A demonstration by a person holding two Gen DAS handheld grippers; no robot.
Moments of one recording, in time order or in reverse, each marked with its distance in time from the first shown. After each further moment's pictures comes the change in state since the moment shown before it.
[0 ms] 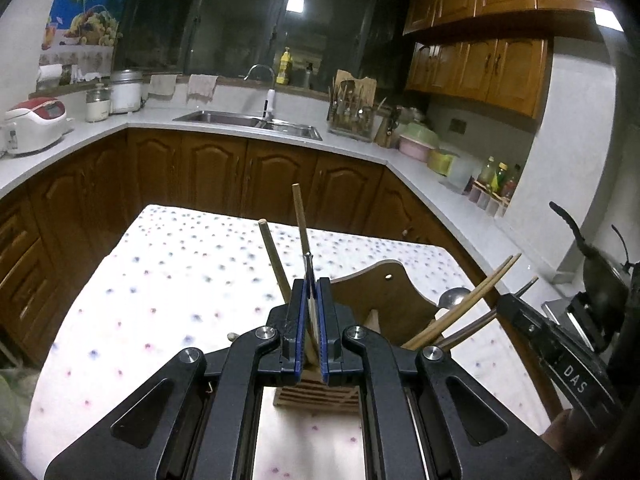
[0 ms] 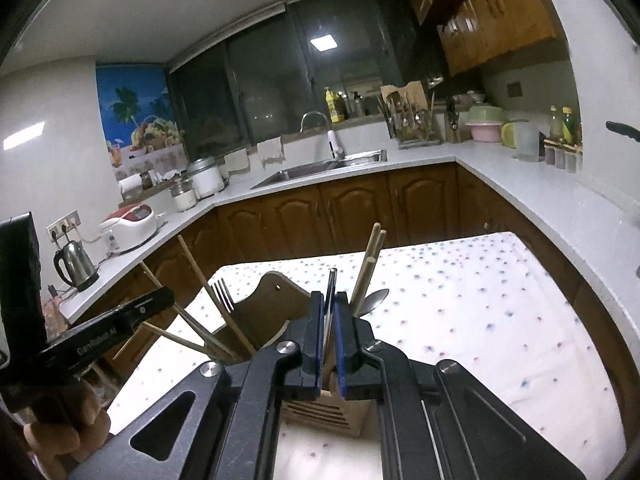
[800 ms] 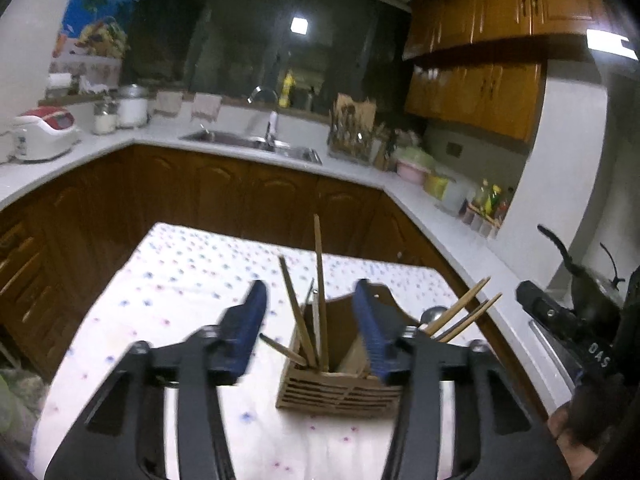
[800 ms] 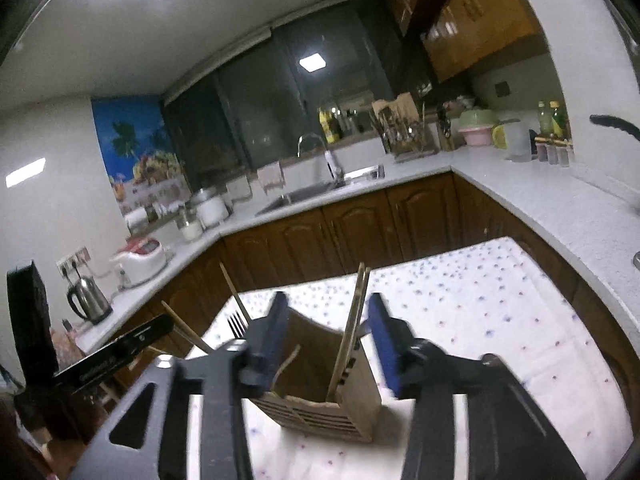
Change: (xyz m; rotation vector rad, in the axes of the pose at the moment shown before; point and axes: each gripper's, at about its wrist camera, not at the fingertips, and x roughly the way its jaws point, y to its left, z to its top) left arm -0.051 0.010 0.008 -0.028 -0.093 -0.003; right arm -0.033 -0.017 0.013 0.091 -0.094 0.030
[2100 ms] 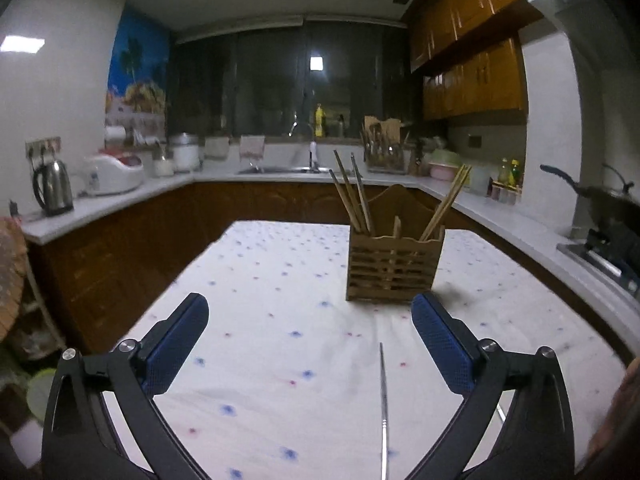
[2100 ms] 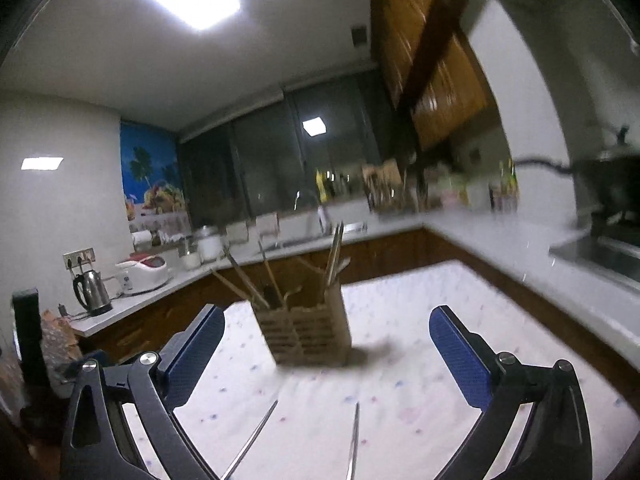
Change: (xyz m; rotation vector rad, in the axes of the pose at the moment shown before) left arm -0.155 0.001 -0.170 0.167 -0.151 0.211; right arm -0.191 0.025 -0.137 -0.113 -0.275 -0.080
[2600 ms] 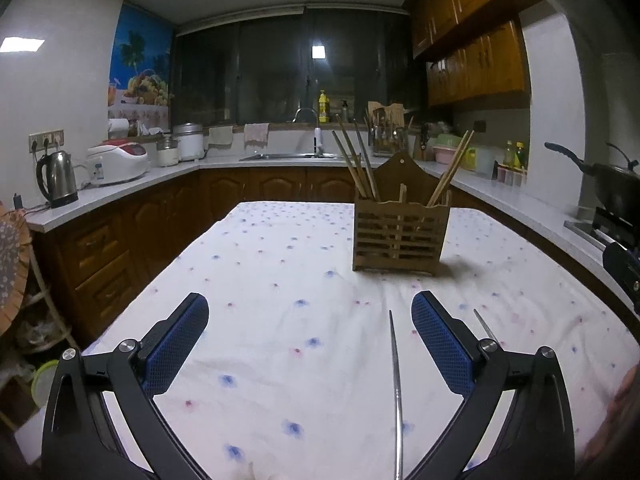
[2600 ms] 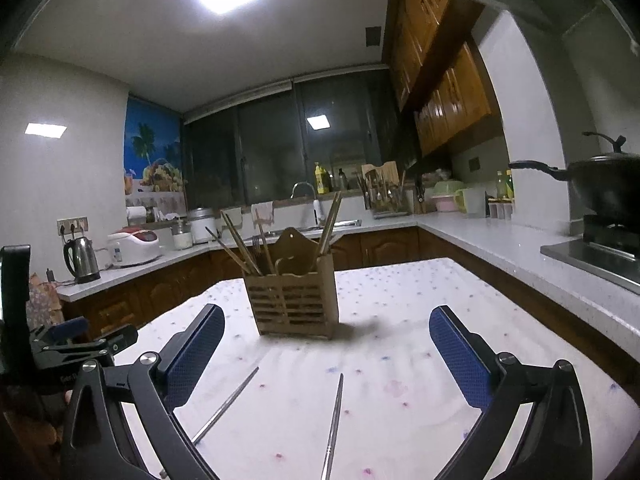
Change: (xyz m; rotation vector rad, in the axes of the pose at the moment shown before) left arm 0.008 -0.001 -0.031 0.004 0.044 0.016; right arm 0.001 0.004 -0.042 -0.077 0.036 -0.020
